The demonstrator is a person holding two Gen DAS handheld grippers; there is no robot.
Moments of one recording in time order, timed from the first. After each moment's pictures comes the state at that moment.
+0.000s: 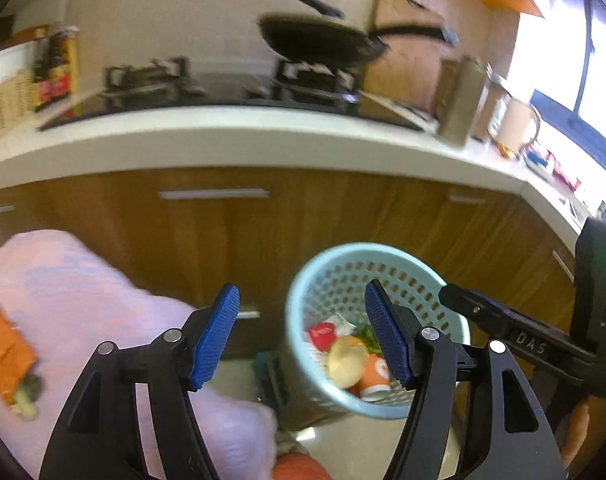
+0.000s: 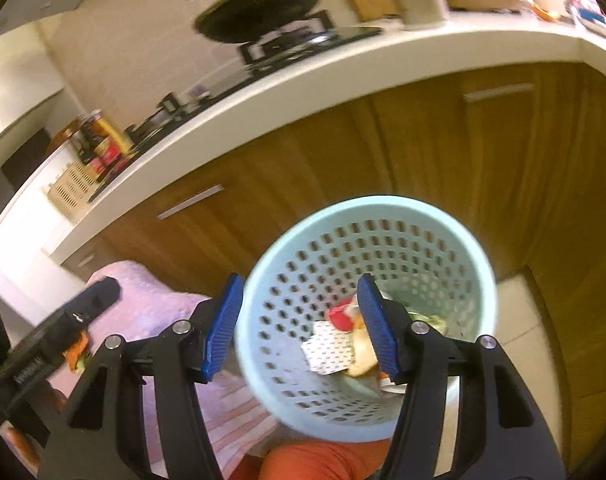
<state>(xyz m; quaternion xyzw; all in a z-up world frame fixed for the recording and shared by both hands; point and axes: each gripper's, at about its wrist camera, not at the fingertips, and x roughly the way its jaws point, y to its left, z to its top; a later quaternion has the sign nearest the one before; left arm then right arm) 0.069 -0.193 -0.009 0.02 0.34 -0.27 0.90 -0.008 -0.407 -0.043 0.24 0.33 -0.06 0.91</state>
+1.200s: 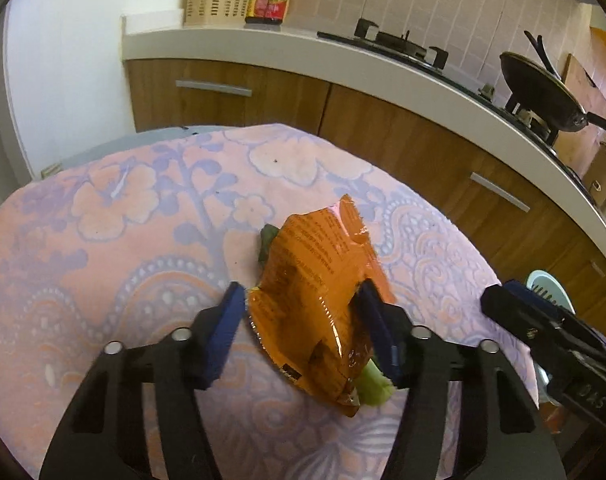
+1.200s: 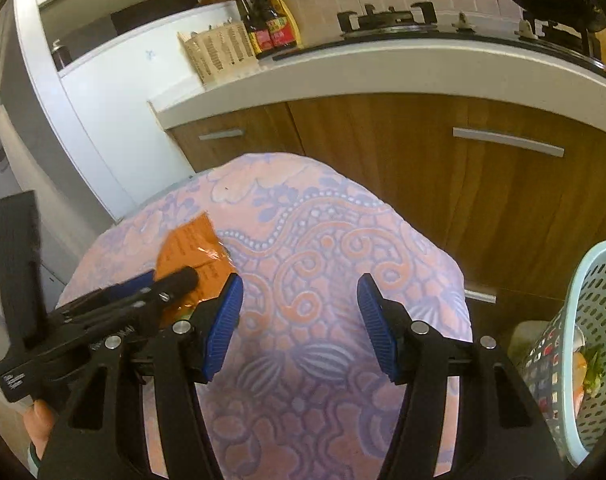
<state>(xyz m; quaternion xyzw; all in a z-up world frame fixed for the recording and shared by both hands) 0.118 0.074 -0.068 -0.08 0.40 -0.05 0.91 0.109 -0.120 -0.063 0.09 0.38 0.16 0.91</state>
